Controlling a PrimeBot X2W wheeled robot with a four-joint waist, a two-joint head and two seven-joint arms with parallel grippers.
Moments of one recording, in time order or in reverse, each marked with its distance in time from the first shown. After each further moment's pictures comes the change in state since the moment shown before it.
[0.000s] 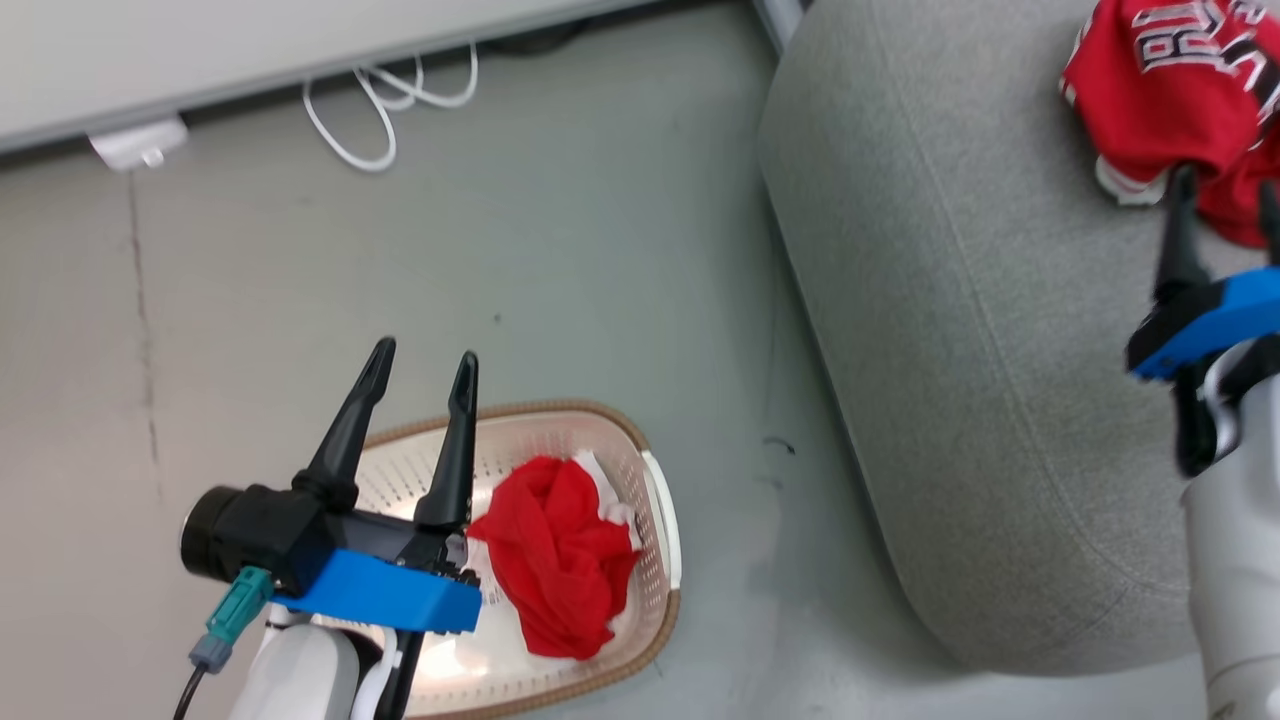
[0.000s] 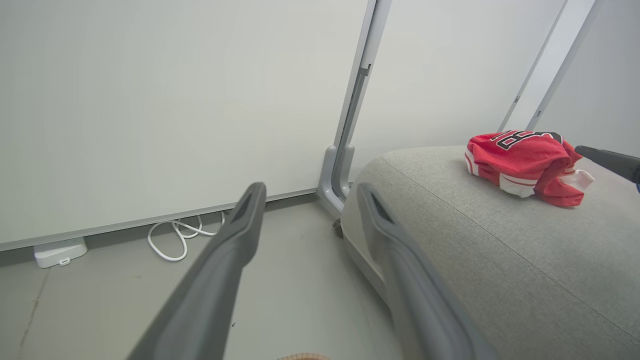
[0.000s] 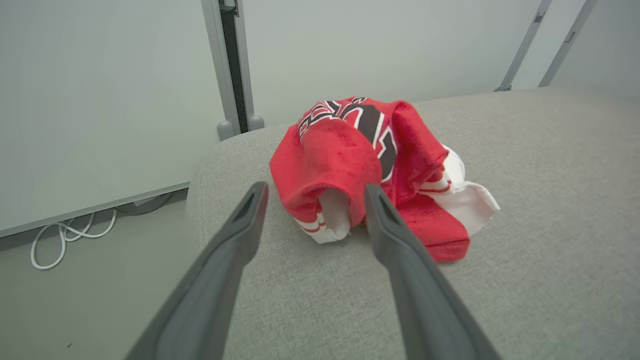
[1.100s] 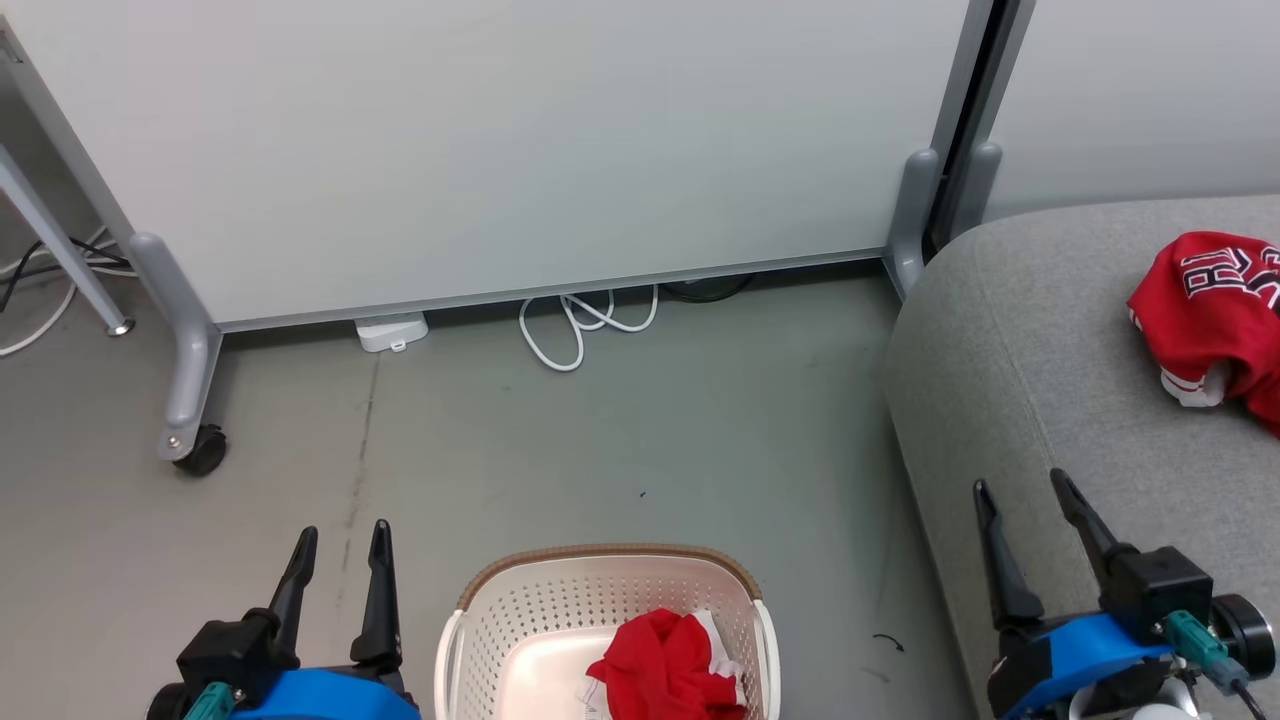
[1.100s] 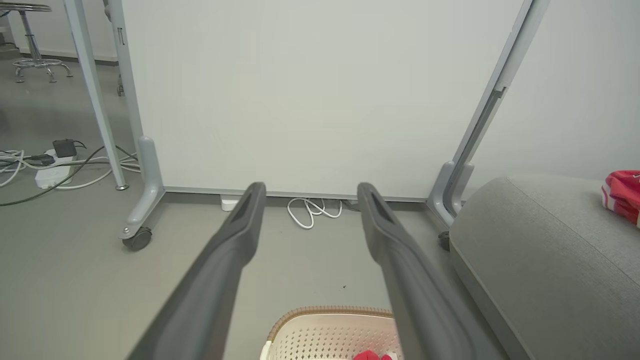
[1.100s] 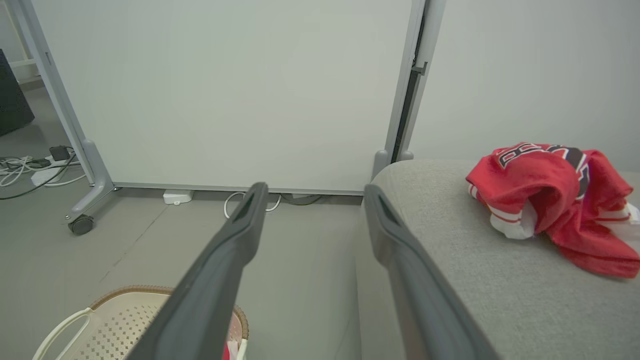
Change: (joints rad) left arm 0.180 -0.067 0.203 0.225 0.018 0.000 0.000; right arm 0.748 0.132 0.334 -0.687 0.065 0.000 0.070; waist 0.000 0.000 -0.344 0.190
